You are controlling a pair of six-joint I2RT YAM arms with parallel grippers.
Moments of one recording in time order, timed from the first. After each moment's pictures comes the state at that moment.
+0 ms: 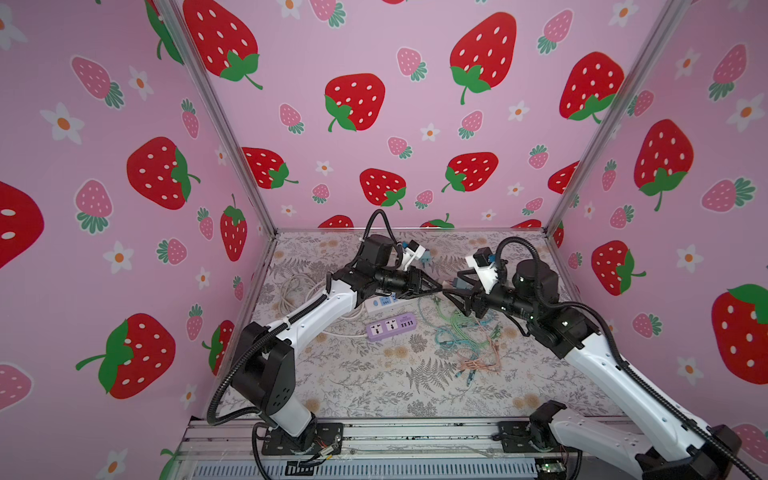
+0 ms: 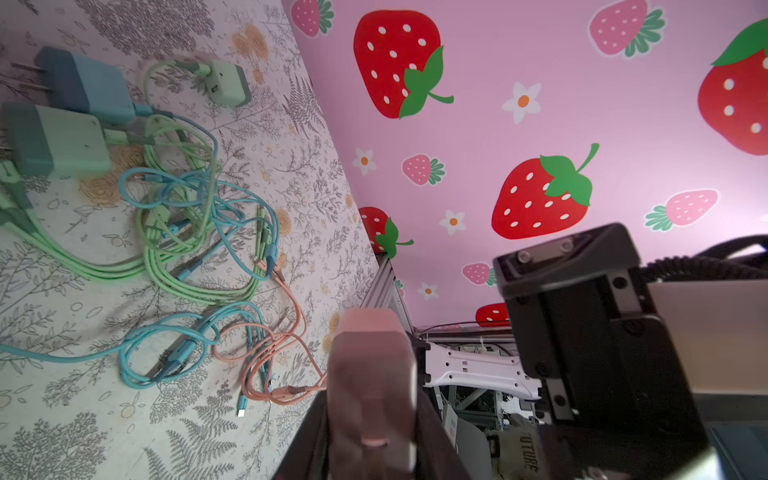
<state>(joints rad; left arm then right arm) -0.55 1.61 1.28 -0.21 0.92 -0.72 0.65 0.98 0.96 -0.25 -0.40 0.04</state>
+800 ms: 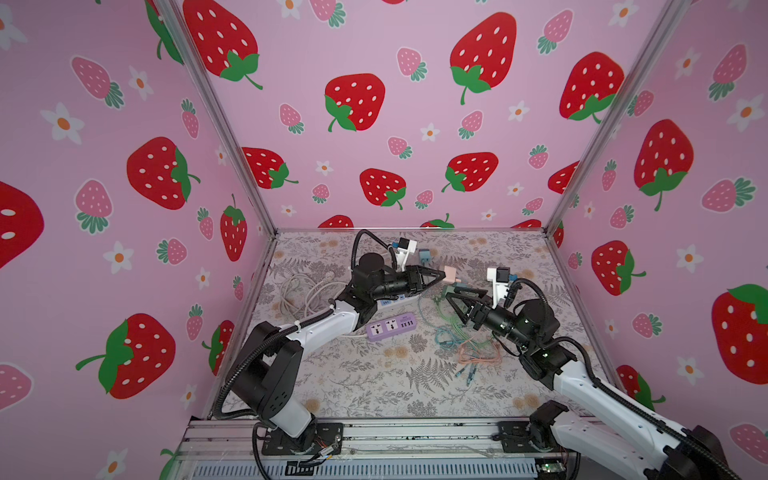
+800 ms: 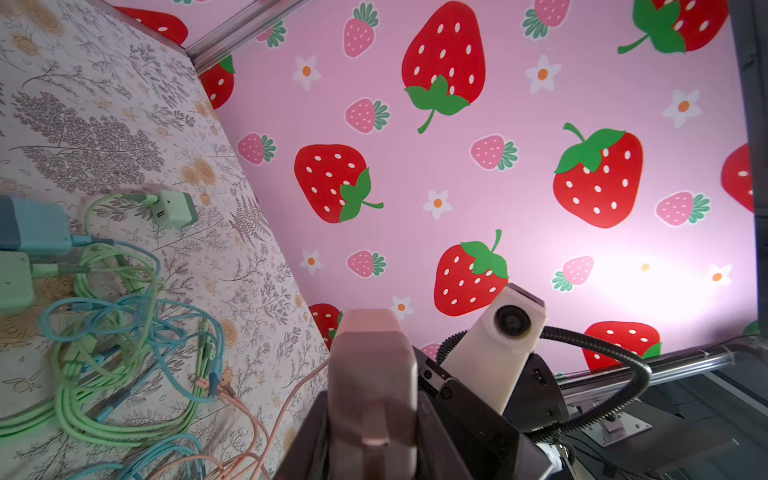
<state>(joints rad) -0.58 1.58 0.98 0.63 0.77 -1.12 0.65 0.92 0.50 0.50 -0.38 0.67</state>
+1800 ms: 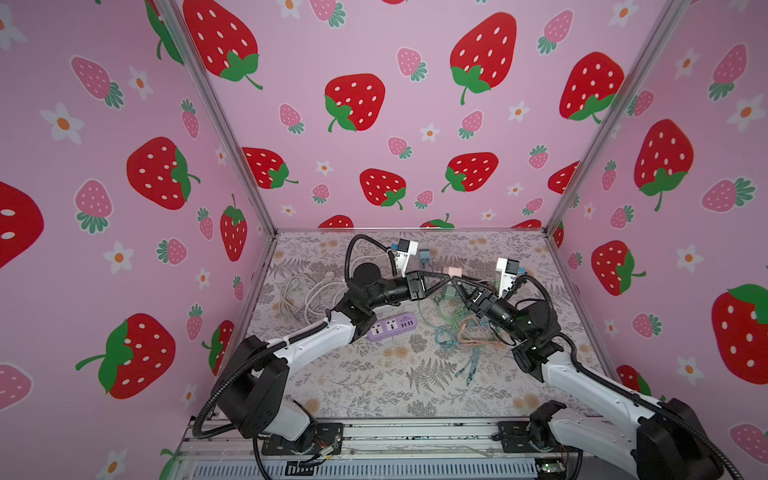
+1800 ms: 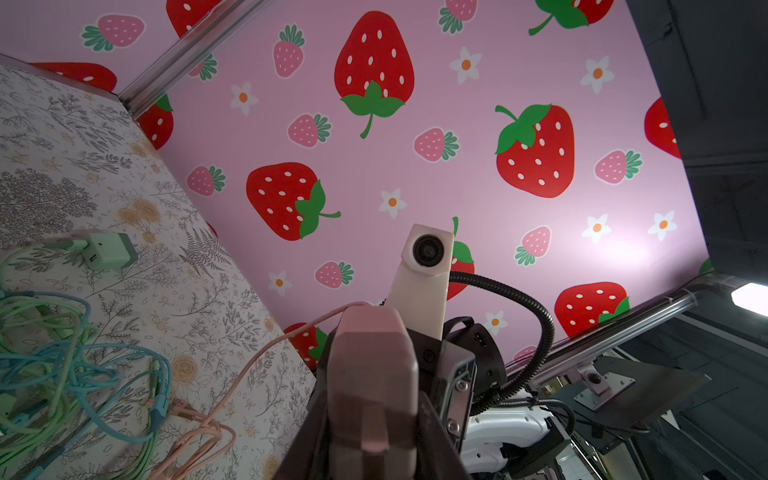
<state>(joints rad) -0.65 1.48 0.91 0.73 0.71 -1.08 0.60 1.06 0.48 0.92 -0.42 0.92</state>
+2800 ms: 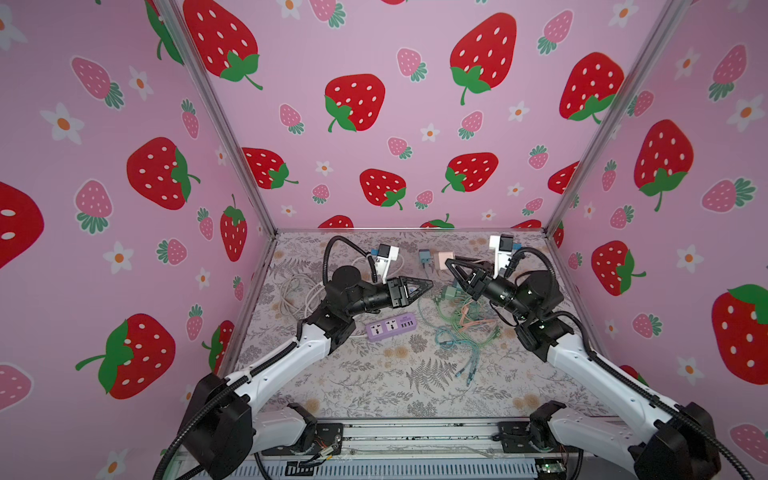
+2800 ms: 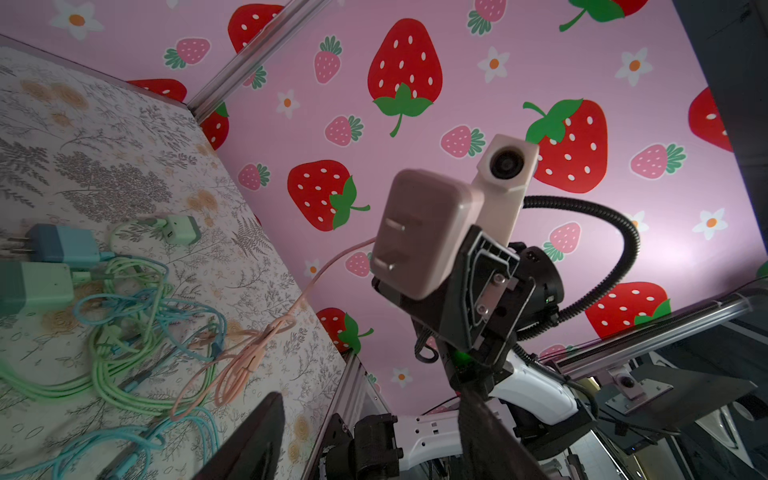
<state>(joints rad) -0.56 1.20 0.83 0.35 0.70 -0.93 0.60 1.11 0.84 0.45 -0.48 0.60</state>
